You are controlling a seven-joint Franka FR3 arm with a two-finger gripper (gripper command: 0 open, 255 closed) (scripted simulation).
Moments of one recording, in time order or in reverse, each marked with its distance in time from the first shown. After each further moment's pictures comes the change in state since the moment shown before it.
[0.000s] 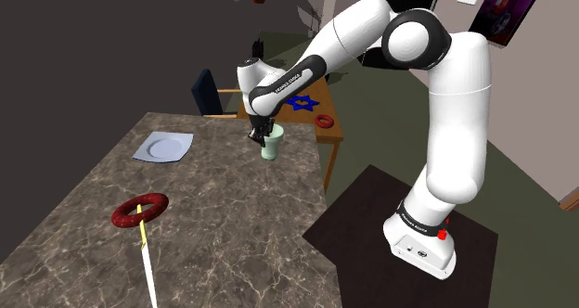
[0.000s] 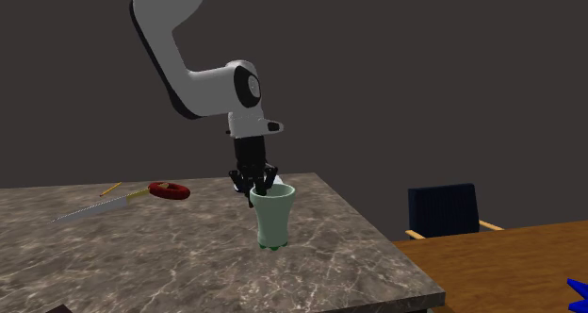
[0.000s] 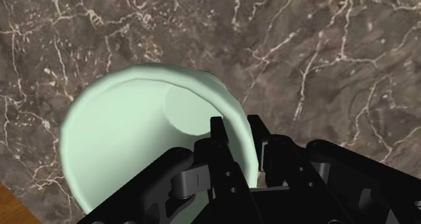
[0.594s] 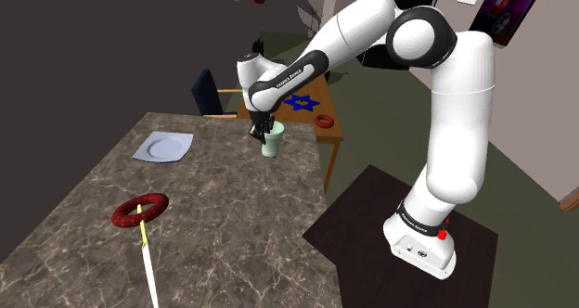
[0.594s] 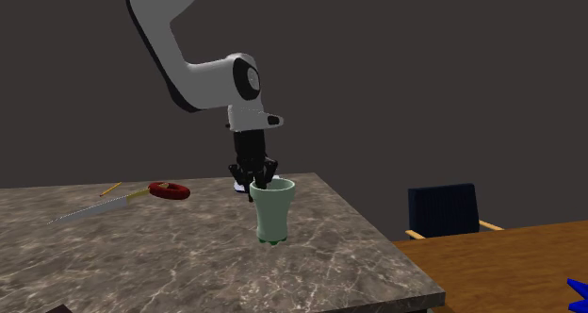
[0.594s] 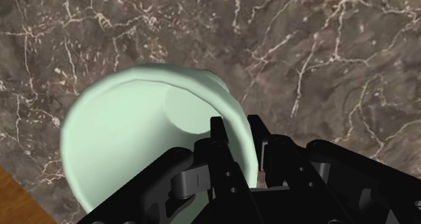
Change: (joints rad) arm -0.003 -0.027 0.004 0.003 0.009 -0.031 -0.009
